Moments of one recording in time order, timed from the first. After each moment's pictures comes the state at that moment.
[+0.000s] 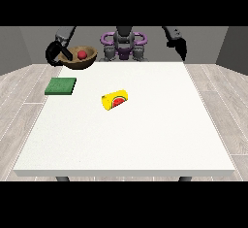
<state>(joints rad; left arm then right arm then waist) -0.30 0.20 0.14 -1.15 0.00 -0.02 -0.28 -0.57 -0.39 -0.16 -0.76 0.09 -0.22 0.22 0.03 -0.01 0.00</state>
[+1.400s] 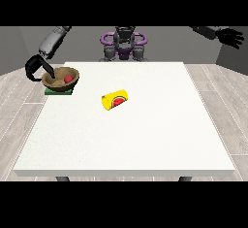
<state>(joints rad) -0.38 0.69 0.54 -0.98 0.32 -0.42 -0.43 -0.58 -0.64 -0.40 -0.58 -0.02 -0.15 -0.04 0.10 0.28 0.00</state>
